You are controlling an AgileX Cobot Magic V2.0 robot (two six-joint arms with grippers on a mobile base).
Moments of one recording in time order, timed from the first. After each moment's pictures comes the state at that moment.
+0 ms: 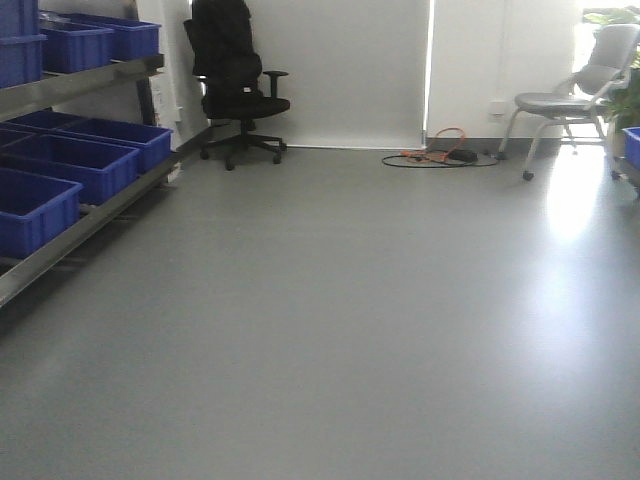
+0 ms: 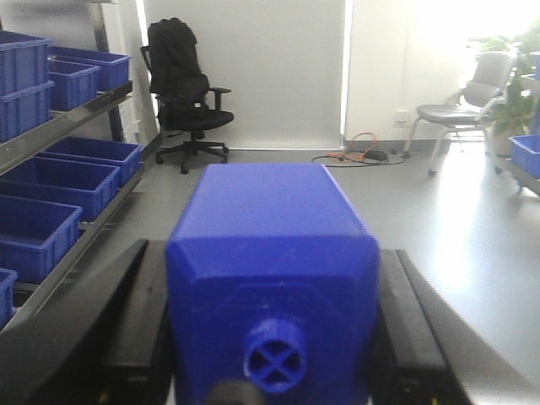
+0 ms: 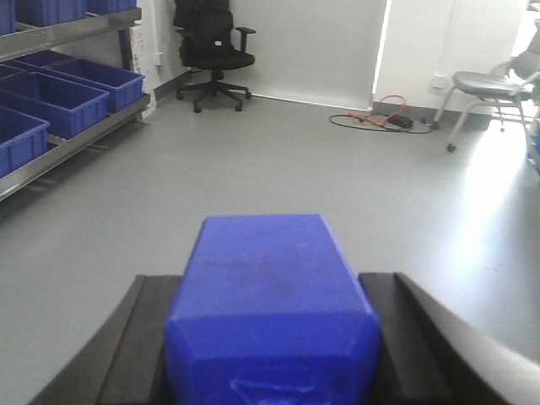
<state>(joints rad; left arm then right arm) -0.10 0.30 -0.53 -0.11 0.31 0.12 0.09 0.24 -0.39 0.03 0.30 -0.03</state>
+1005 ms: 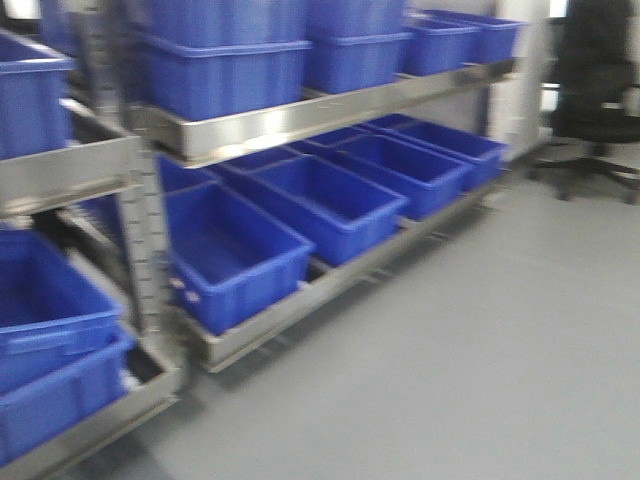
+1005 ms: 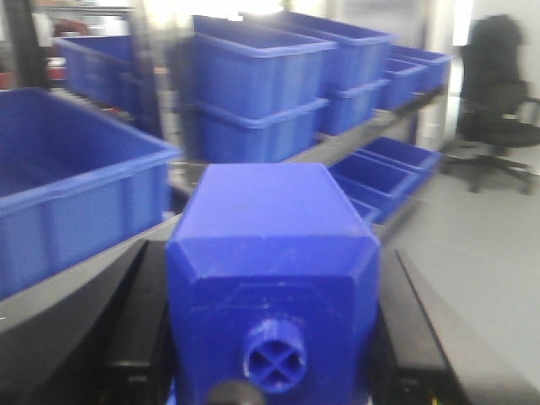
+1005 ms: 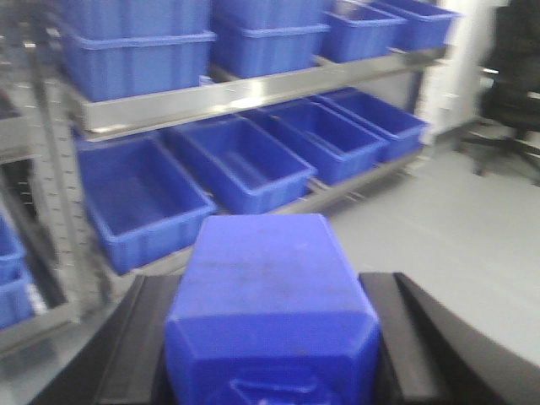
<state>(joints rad) -0.10 0.30 -0.52 -0.11 0.31 0.12 0.09 0.24 -0.39 0.03 0.30 -0.03</state>
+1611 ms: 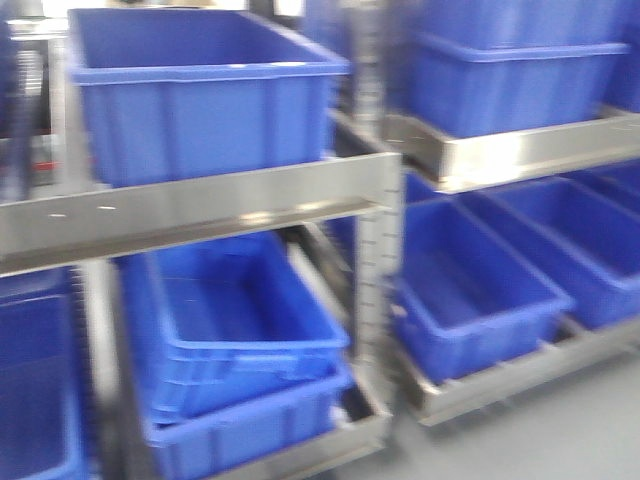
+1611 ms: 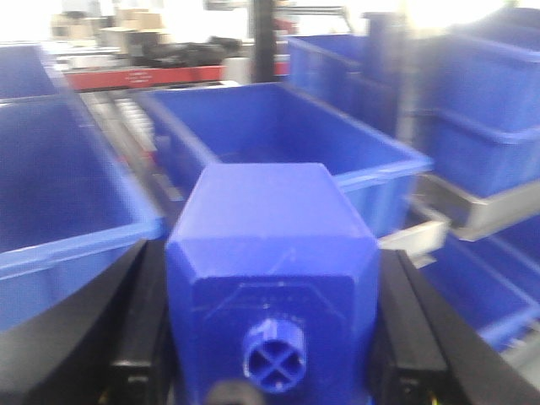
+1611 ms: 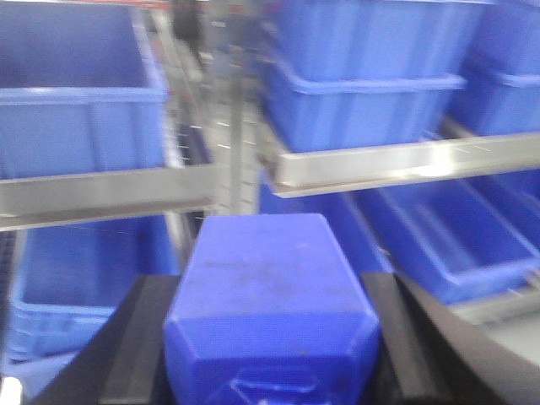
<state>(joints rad) -0.10 0.30 -0.52 -0.11 0.31 0.12 0.09 0.24 -0.39 0.03 0.30 -0.03</state>
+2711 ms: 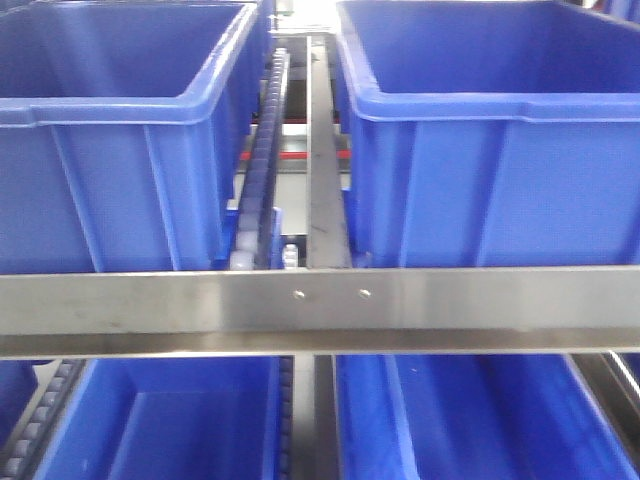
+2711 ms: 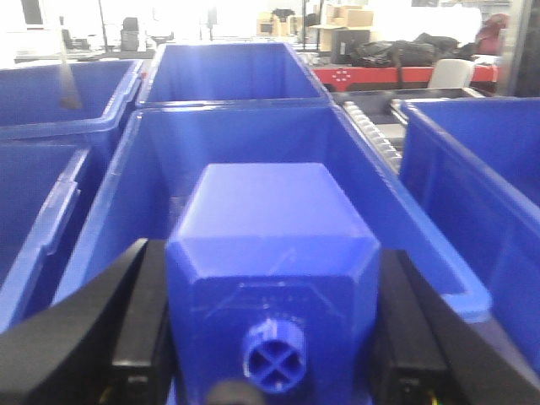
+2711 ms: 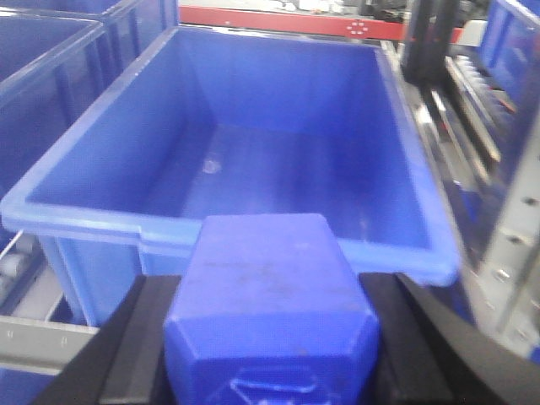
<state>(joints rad) -0.10 0.30 -0.52 -0.11 0.31 0.12 0.09 0.24 -0.39 0.03 0.30 -0.03</state>
